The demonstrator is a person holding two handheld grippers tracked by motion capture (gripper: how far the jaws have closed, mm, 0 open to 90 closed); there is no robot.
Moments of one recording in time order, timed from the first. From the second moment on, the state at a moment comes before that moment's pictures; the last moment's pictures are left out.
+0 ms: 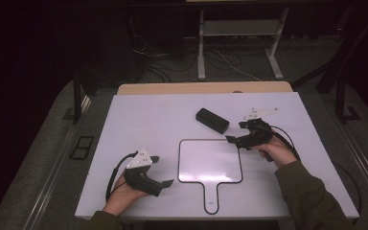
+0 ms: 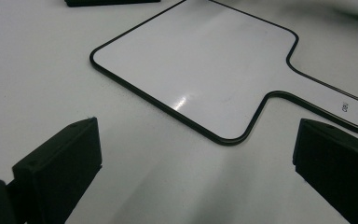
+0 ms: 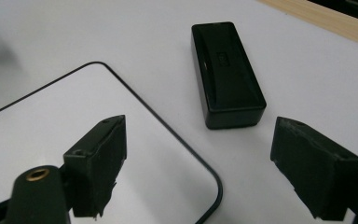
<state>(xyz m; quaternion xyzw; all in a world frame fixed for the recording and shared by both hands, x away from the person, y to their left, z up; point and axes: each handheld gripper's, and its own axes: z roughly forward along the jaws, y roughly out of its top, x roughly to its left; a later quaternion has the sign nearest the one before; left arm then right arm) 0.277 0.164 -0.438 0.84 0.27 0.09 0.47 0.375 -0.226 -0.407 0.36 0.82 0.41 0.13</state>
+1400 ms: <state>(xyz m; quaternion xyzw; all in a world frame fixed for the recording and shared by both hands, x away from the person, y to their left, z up) 0.276 0.164 -0.437 0.84 0.26 0.09 0.47 0.280 -0.284 -0.441 0.38 0.82 0.41 0.14</state>
